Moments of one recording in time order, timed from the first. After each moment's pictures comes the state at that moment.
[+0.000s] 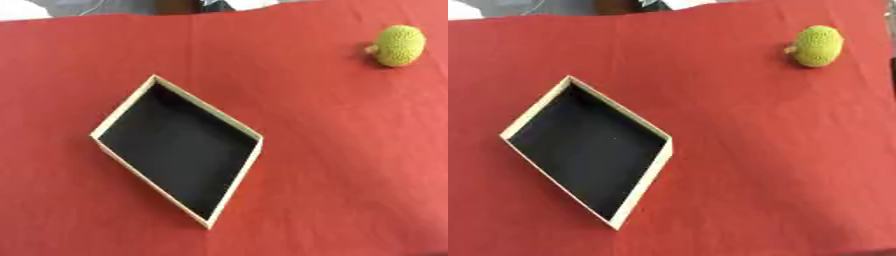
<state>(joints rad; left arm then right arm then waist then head) -0.10 0.86 0.44 -1.98 0.41 -0.58 0.60 -0.60 -0.78 -0.20 -1.84 0.10 -0.10 -0.37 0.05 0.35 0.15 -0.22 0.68</state>
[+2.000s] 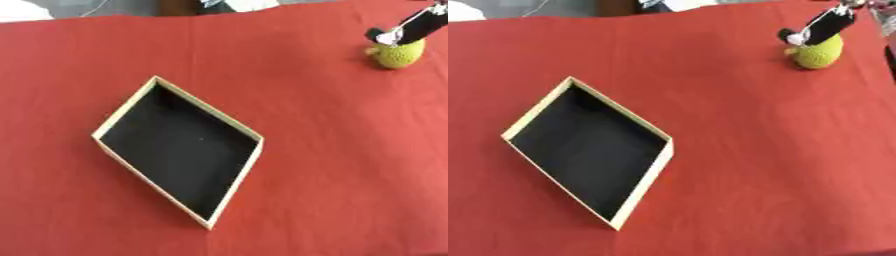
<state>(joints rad) -0.17 0.94 0.44 -1.91 0.51 -0.60 0.58 -0.74 -0.94 -0.02 -1.39 0.83 -0.39 0.69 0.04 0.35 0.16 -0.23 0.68</state>
